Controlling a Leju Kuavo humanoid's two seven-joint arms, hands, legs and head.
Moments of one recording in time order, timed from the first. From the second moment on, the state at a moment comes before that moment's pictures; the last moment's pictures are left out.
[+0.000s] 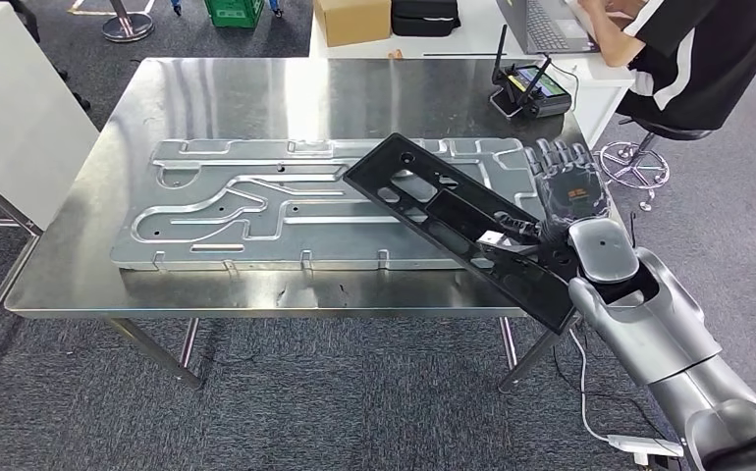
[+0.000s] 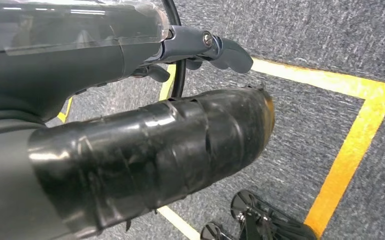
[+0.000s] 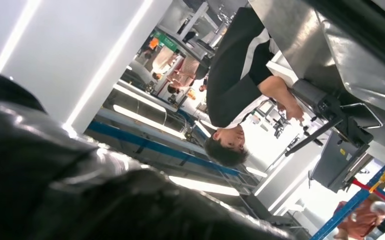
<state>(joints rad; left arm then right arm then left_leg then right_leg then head) -0.09 -0.14 1.39 -0.22 -1.12 0.05 -0.19 -0.71 -0.37 0.81 -1.15 1.02 0.10 -0.14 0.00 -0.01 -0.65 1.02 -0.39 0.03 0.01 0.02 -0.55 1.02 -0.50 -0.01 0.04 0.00</state>
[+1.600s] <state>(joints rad) -0.09 -0.13 1.39 -0.22 -1.12 0.02 -0.18 -0.61 -0.50 0.75 -1.24 1.02 0.12 -0.14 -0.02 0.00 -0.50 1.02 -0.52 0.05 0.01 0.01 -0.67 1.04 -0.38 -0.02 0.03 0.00</state>
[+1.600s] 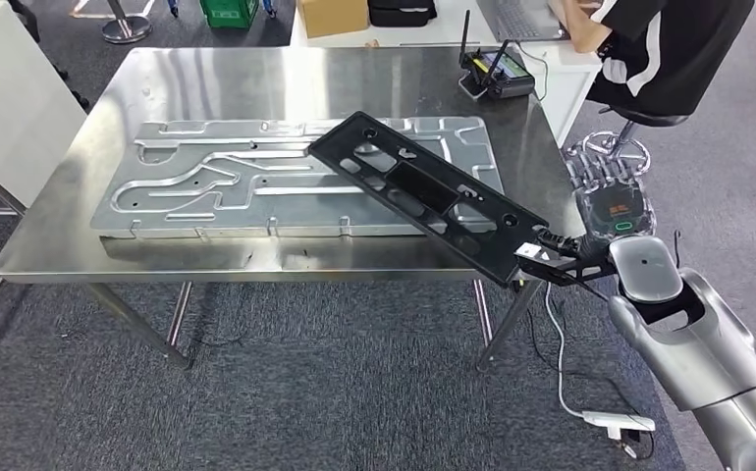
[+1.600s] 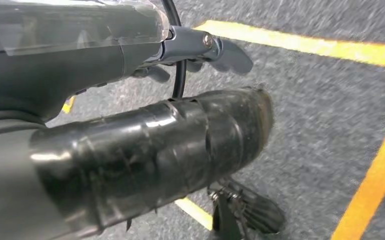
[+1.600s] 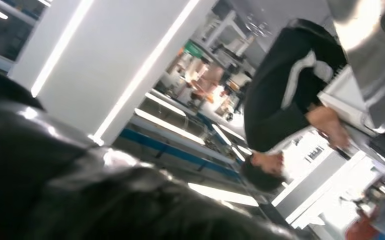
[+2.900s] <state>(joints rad) -0.09 -0.13 1.39 -0.22 -1.11 0.00 -0.16 -0.60 -0.57 0.74 -1.28 1.00 0.15 -0.16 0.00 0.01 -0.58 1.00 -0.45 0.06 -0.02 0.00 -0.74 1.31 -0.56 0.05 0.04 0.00</state>
